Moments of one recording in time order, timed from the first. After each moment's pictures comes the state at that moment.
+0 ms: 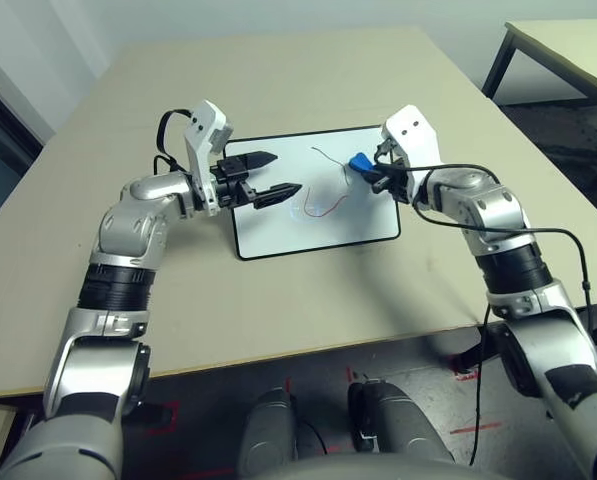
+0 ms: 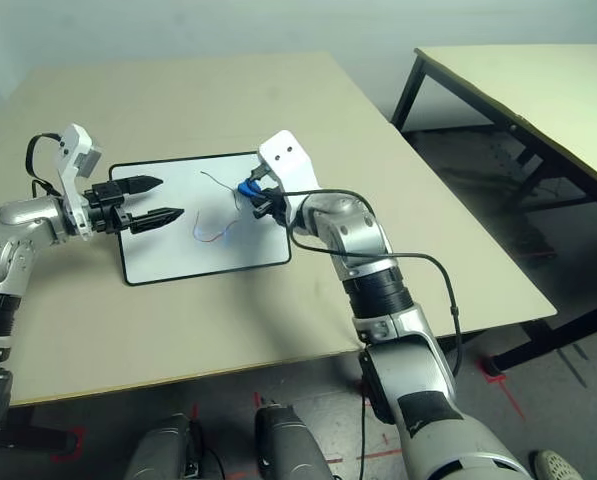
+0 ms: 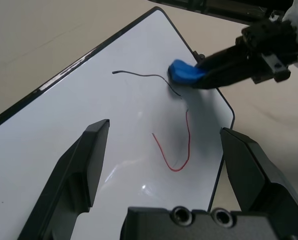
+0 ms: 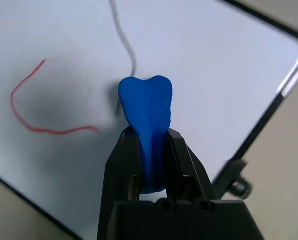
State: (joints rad) left arm -0.65 0.61 0.02 0.17 -0.36 0.49 -0.97; right arm -0.77 -0.32 0.22 0.15 0.12 0.80 0.55
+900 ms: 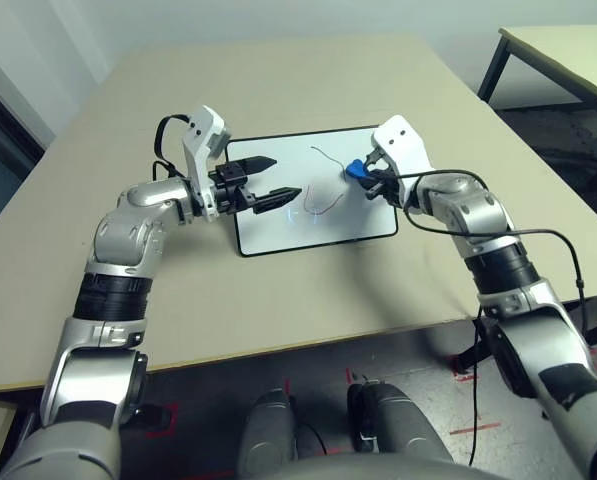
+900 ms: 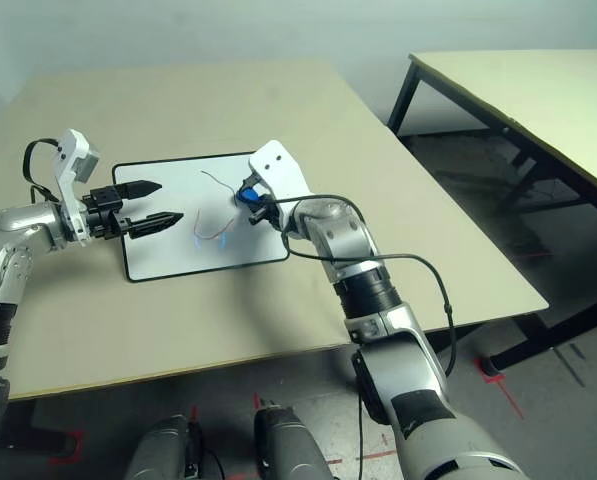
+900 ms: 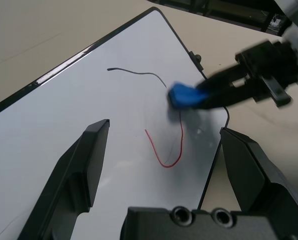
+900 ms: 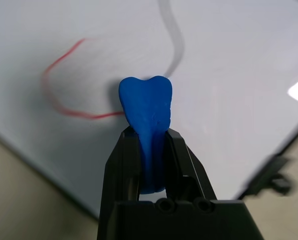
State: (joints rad) left arm -0.61 0.62 0.03 0.11 -0.39 0.54 -0.94; right arm -0.72 -0.29 0.29 0.07 0.08 0.86 0.58
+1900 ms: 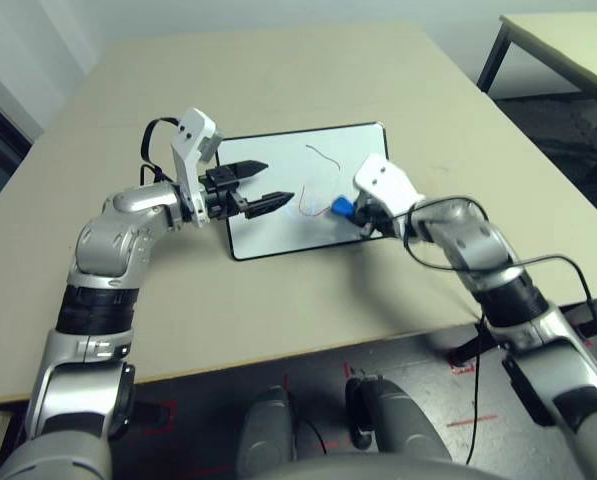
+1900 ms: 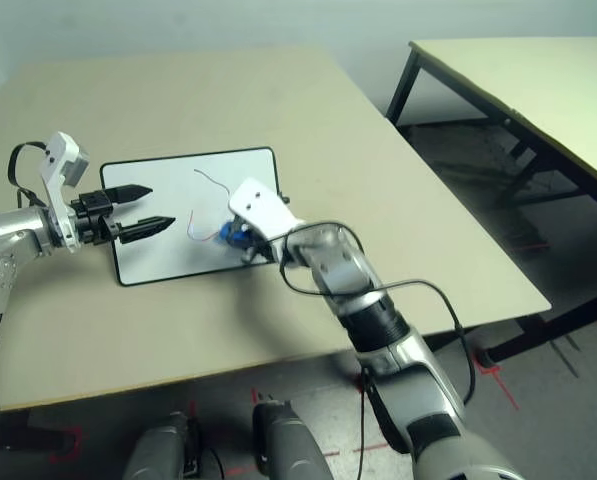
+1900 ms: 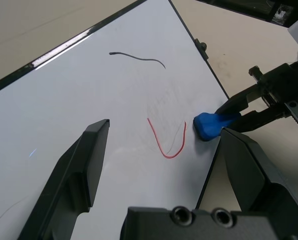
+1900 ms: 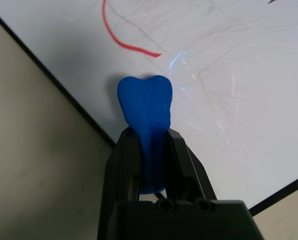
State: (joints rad) left arm -0.57 0.65 0.06 0.00 -0.41 0.62 -0.92; right arm -0.67 -0.37 0.39 -0.05 0.03 0.89 0.67
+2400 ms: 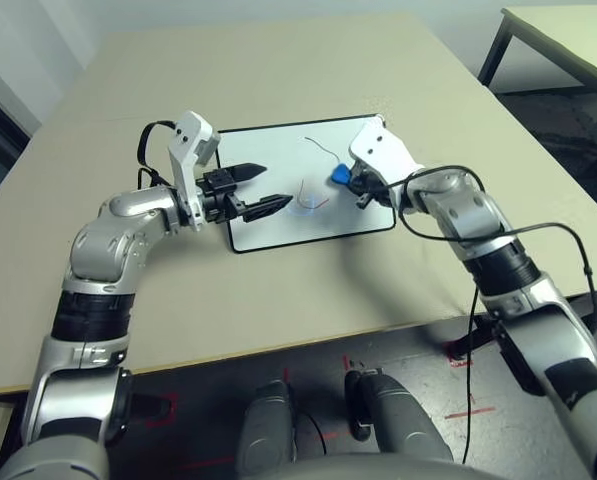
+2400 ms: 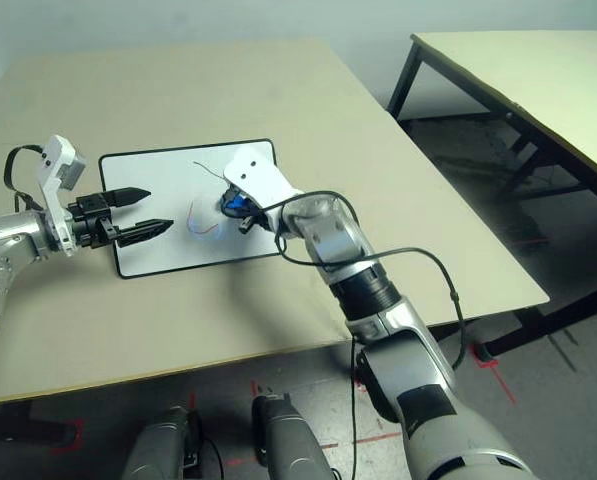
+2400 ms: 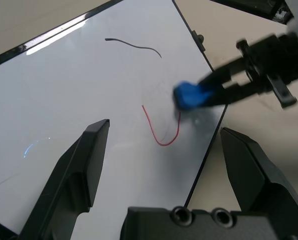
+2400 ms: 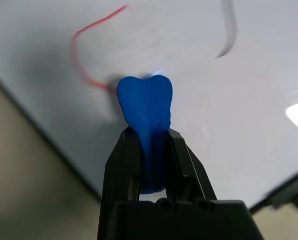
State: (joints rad) left arm -0.54 0.67 0.07 -0.04 -0.43 0.65 -0.90; right arm -0.76 -0.35 0.40 0.03 -0.01 0.81 0.67
